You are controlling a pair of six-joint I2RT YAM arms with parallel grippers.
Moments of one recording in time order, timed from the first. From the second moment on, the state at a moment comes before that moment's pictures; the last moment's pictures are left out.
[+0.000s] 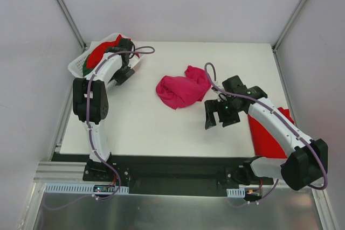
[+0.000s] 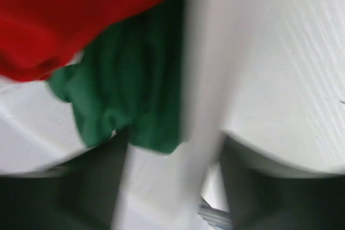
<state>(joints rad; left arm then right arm) -0.16 2.03 1.70 -0.96 -0.36 0.60 0.46 1.25 1.04 -1.04 -0.30 0.22</state>
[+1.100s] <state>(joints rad) 0.12 1.87 1.70 -1.24 -0.26 -0.85 0.46 1.28 1.02 -1.01 -0.32 0.24</state>
